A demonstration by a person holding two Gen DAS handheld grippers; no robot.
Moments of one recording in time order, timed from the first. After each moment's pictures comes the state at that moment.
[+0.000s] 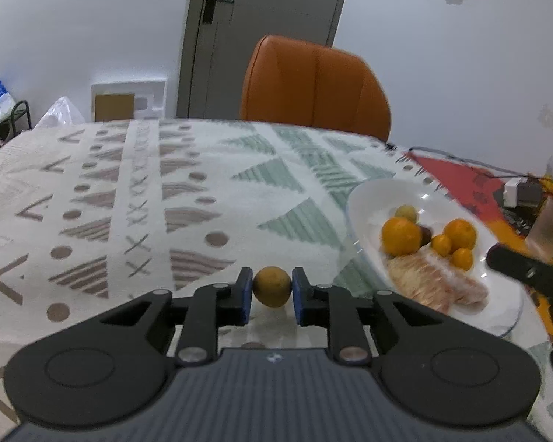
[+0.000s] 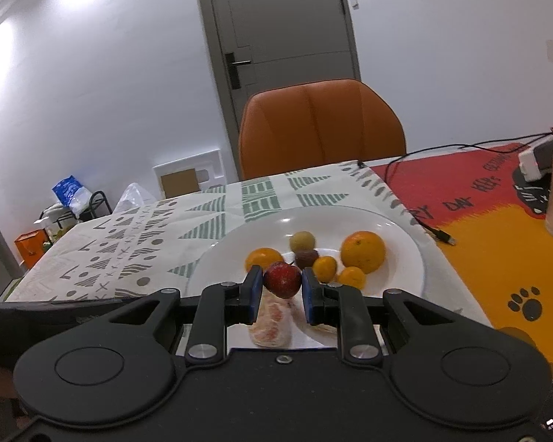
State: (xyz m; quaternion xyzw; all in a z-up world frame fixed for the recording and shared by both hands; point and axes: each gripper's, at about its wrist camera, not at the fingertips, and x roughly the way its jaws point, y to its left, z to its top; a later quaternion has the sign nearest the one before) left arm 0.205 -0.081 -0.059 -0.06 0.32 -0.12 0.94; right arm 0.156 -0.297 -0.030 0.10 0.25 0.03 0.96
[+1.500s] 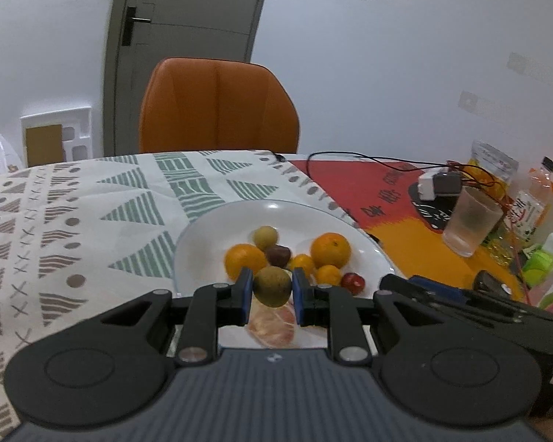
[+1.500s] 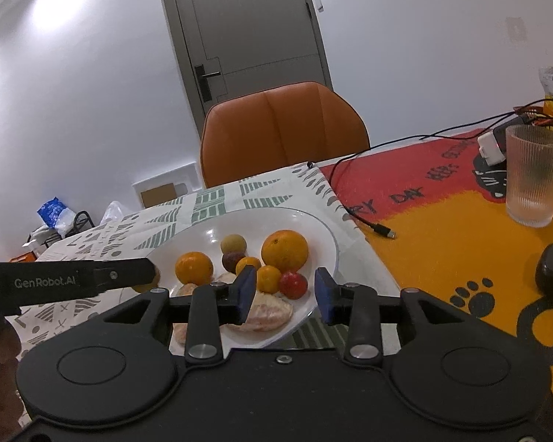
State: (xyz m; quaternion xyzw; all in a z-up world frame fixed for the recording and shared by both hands) left arm 0.188 -0.171 -0.026 -0.03 0.30 -0.22 0.93; right arm 0.149 -0.357 -0.047 0.13 0.24 0.01 0.96
